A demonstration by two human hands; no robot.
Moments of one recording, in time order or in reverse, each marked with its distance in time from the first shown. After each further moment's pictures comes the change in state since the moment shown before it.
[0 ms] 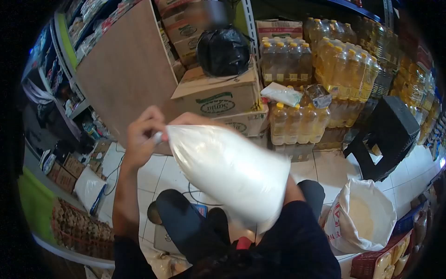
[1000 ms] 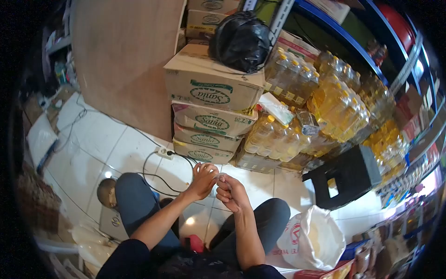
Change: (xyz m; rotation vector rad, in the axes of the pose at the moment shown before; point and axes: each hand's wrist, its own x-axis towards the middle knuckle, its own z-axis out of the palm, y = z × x) left_hand -0.140 -0.163 0.257 0.149 -0.033 -0.205; right_hand -0.183 0.064 0.077 1.018 0.970 0.827
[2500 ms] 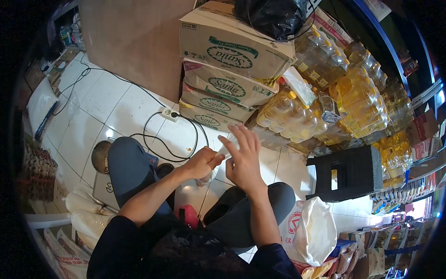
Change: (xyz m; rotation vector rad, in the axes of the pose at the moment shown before) left_hand -0.008 0.012 -0.020 -0.554 -0.125 -0.312; right_hand 0.004 -0.022 0.046 -2.125 0.036 -1.077
